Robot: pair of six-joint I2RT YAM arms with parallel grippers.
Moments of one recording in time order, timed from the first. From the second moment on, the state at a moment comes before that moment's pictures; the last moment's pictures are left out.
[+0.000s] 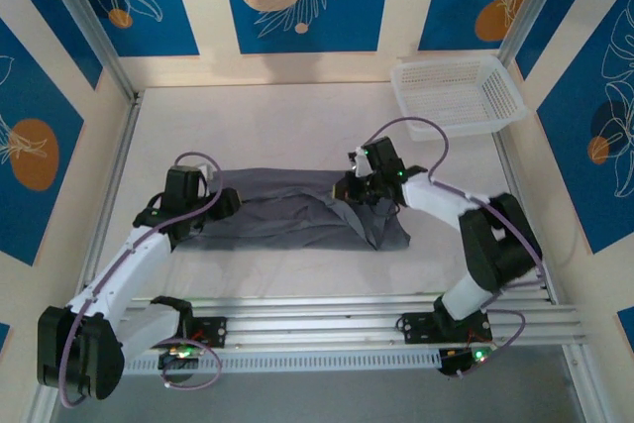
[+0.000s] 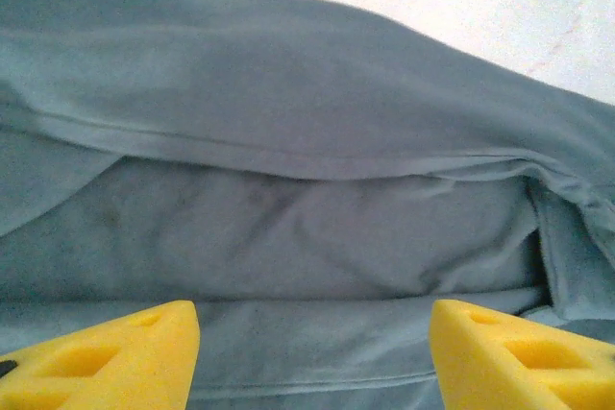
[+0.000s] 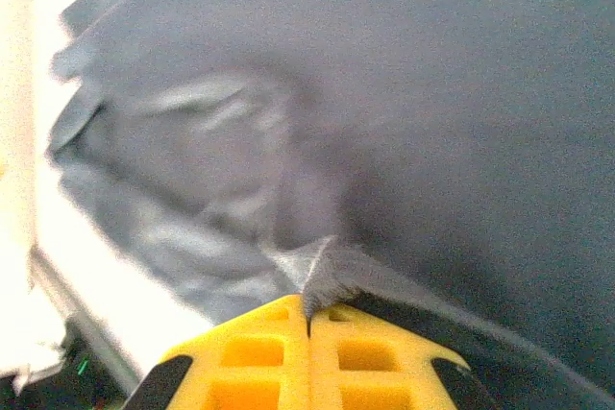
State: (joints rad) left arm -0.23 1.03 0.66 -0.48 0.12 -0.47; right arm 0.50 1.55 0.90 -0.25 -0.54 0.59
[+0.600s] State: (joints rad) left arm -0.23 1.38 0.80 -0.53 0.02 -0.54; right arm 0.37 1.47 0.78 -0.21 -0.48 0.68
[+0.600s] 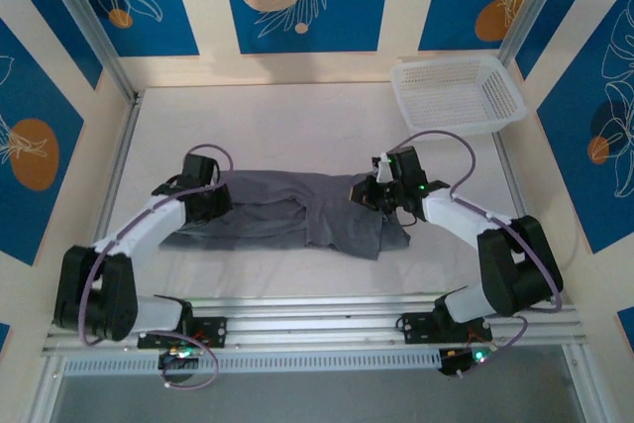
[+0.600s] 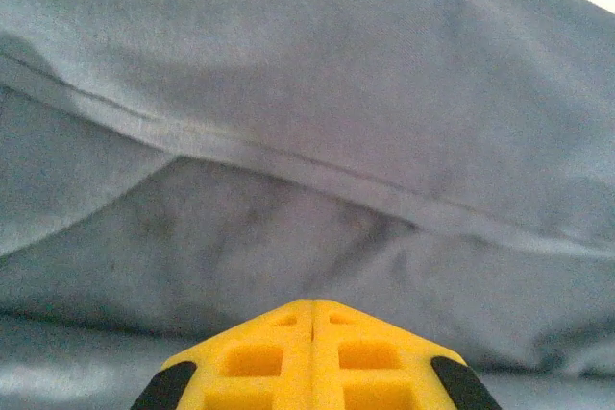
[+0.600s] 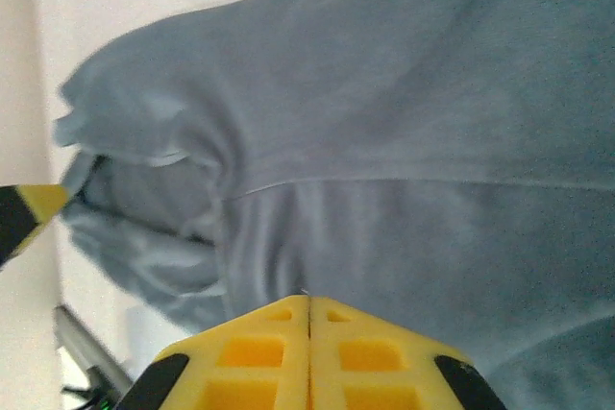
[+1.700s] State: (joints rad) left arm -0.23 2.48 2.07 -0.40 0.21 -0.58; right arm 1.01 2.01 1.30 -0.22 -0.33 0.93
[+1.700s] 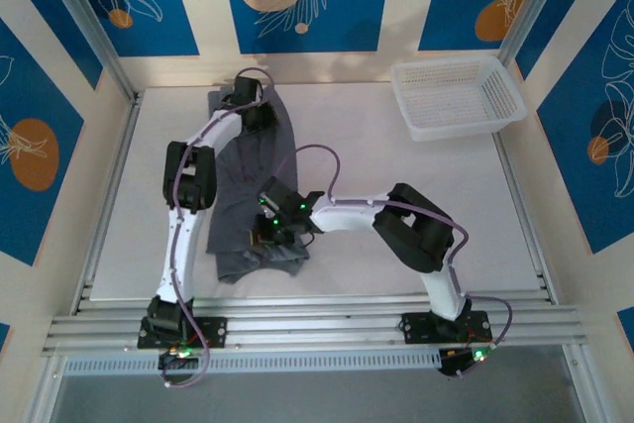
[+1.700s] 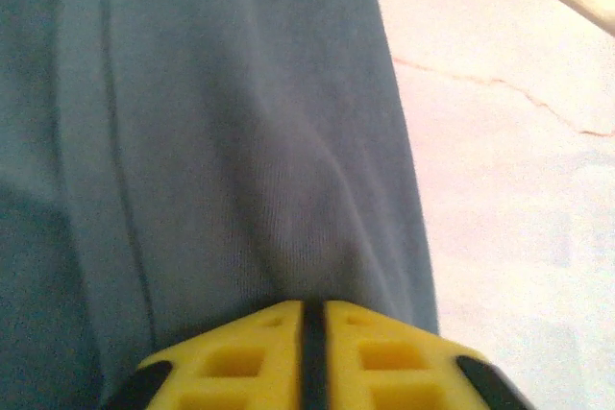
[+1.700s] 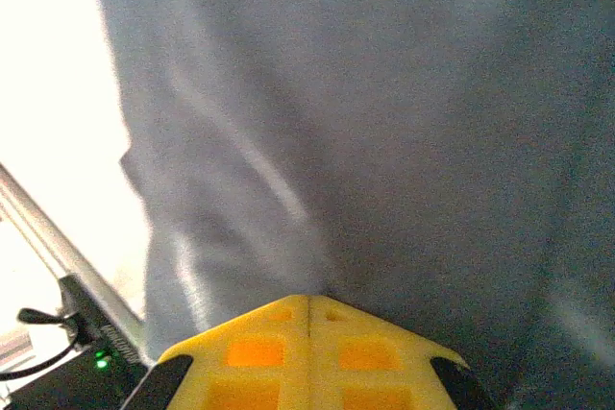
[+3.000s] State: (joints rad) left arm -0.24 0.96 0.40 -0.52 0.25 -0.77; right arm 0.80 1.55 0.79 -0.06 -0.42 0.82
